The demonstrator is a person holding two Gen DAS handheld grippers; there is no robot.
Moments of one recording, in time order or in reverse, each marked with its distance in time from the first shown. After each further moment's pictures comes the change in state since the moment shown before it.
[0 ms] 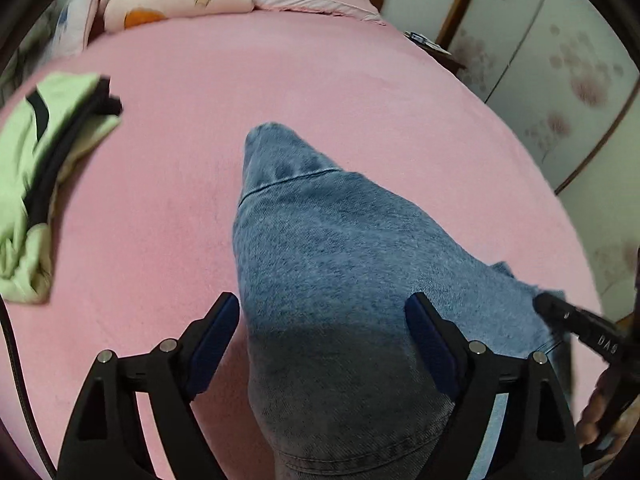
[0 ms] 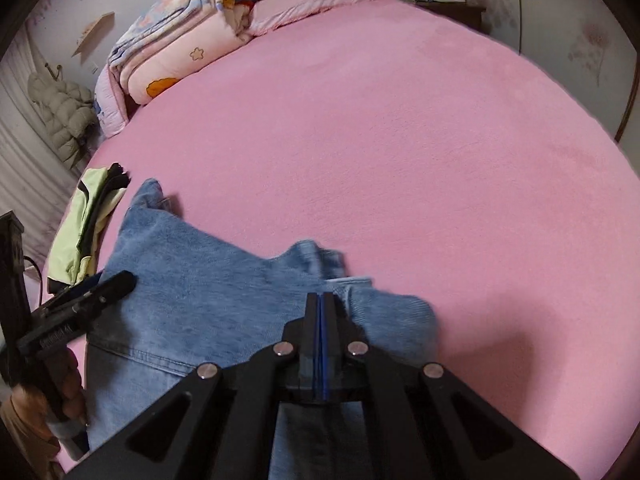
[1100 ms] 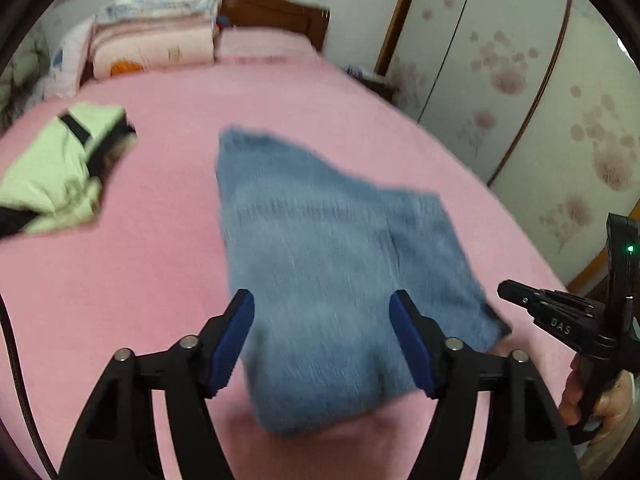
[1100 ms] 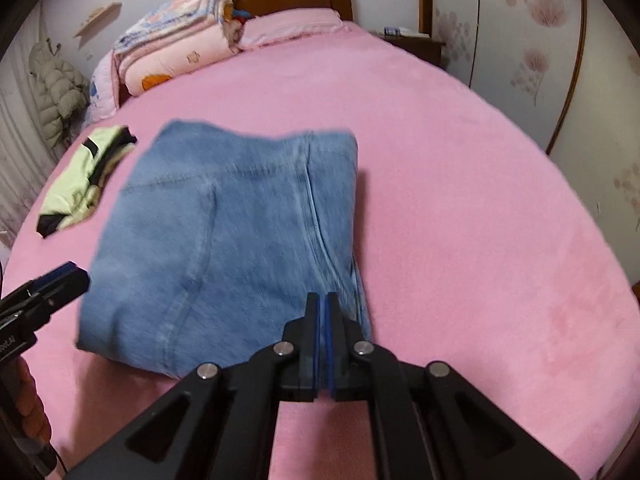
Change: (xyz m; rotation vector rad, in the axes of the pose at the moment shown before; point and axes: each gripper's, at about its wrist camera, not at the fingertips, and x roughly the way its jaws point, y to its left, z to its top) left arm -0.168 -0.024 -0.137 0.142 -0.187 -0.113; right arm -0.127 0.026 -0.147 -0.055 -0.115 -0.197
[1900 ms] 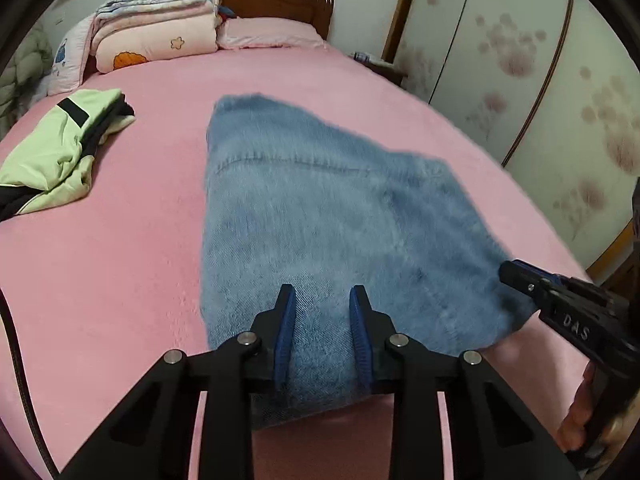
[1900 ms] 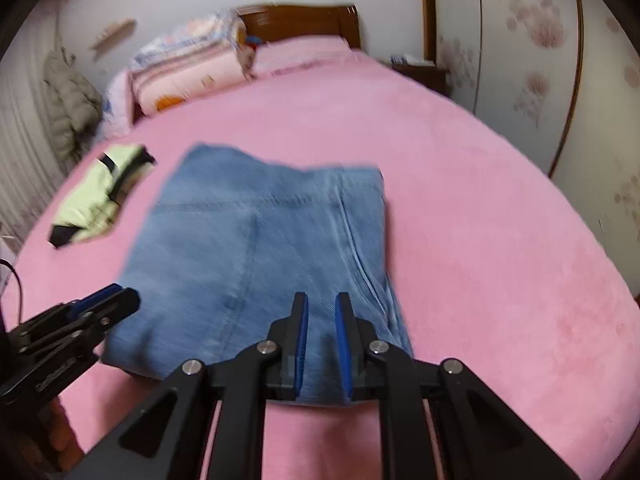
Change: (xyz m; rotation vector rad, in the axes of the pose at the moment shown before) left arm 0.040 -0.023 -0.047 0.009 0.060 0.060; right arm -0.001 0.023 -0.012 -0.003 -0.075 -0.004
